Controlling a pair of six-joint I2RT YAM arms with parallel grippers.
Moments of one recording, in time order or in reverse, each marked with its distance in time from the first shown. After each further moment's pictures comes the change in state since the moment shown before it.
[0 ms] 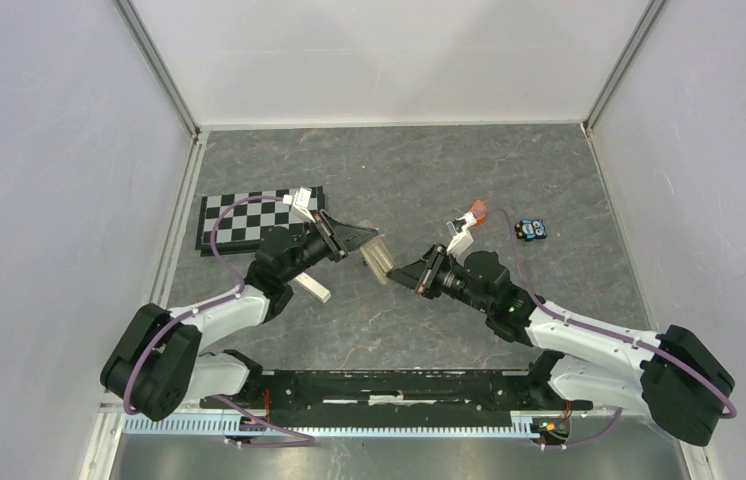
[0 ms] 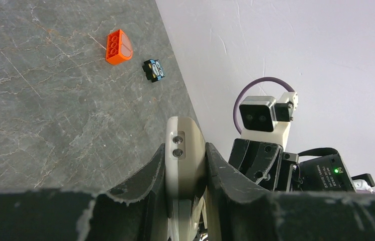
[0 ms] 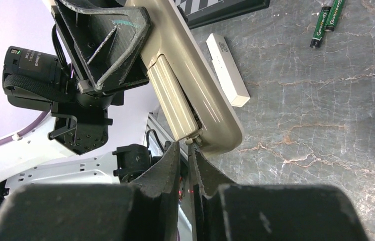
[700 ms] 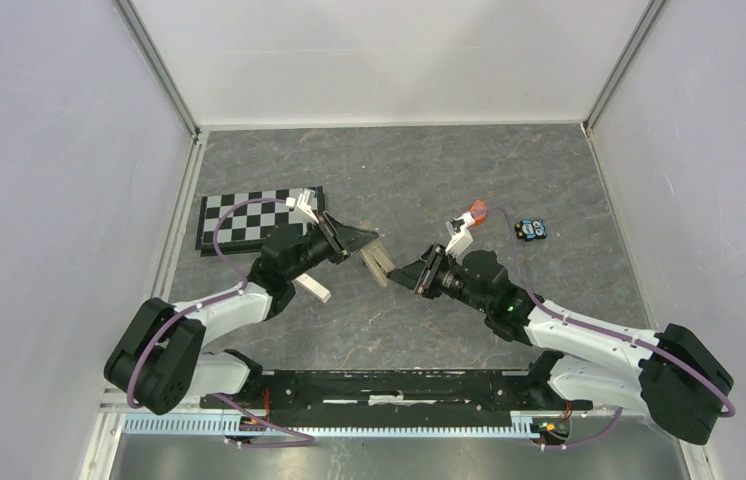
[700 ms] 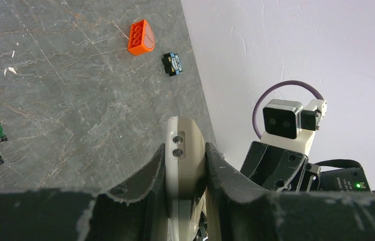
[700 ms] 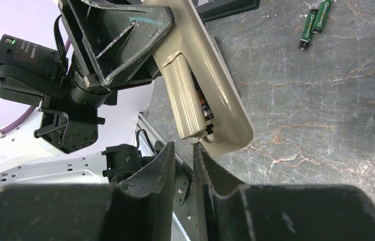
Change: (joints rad) left arm -0.001 0.033 0.017 -0.073 -0.030 0.000; right arm 0.000 0.010 0.006 -0.018 0.005 -0.042
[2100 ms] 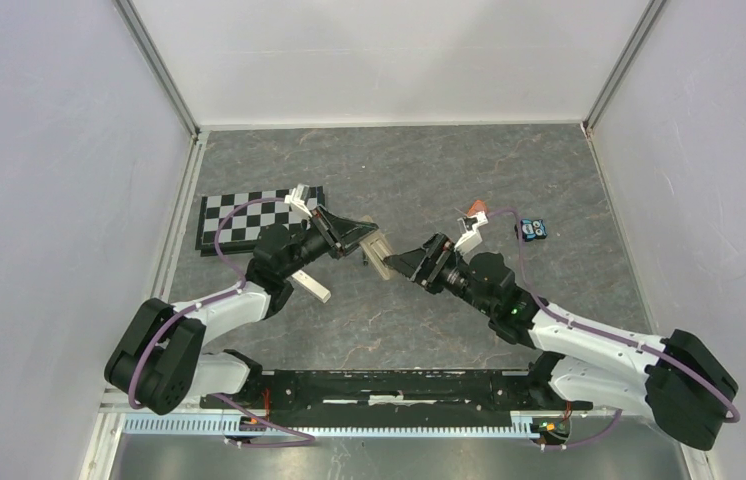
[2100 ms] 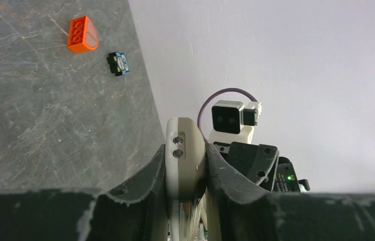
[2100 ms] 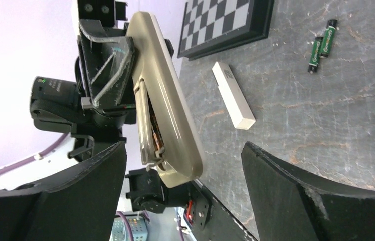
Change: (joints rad) left arm 0.028 0.000 0.000 0.133 0.090 -0.213; right arm 0.001 -0.043 -0.018 0.035 0.087 0.071
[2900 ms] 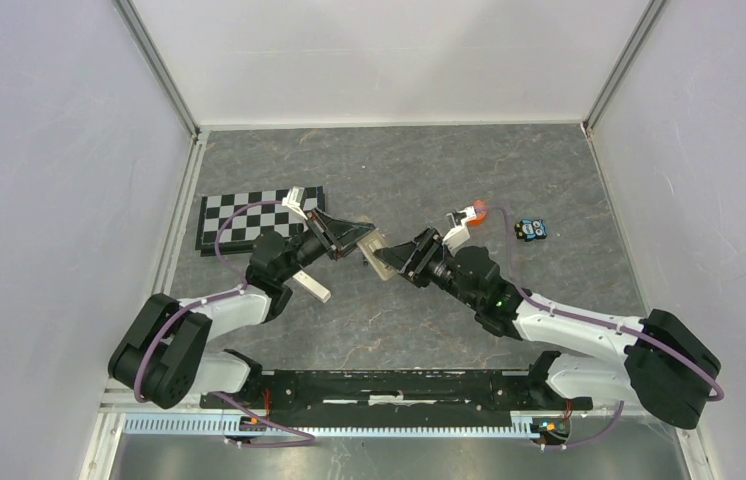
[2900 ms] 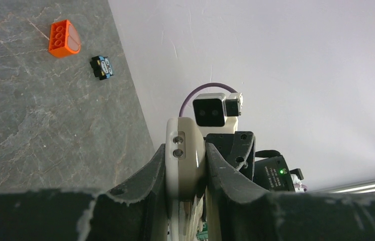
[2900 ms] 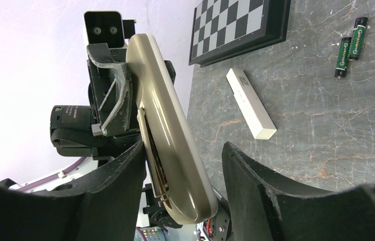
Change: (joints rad) left arm 0.011 0.031 -0.051 0.176 0.018 -0.068; right arm 0.032 0.134 0.062 0.099 0.055 0.094
